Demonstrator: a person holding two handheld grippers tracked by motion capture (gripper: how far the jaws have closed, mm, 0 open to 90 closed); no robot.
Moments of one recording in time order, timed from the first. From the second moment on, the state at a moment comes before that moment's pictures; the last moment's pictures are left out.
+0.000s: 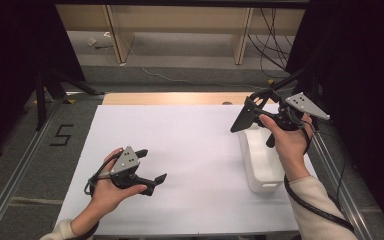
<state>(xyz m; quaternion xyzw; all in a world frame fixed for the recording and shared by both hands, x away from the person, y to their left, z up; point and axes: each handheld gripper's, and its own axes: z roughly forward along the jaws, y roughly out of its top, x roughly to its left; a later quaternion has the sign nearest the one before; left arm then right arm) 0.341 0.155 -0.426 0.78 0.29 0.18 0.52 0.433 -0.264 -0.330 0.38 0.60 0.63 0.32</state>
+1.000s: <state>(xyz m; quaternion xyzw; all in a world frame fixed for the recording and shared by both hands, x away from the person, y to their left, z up) 0.341 0.155 -0.426 0.78 0.29 0.18 0.52 0.437 -0.276 -0.330 0.39 0.59 0.62 0.34</state>
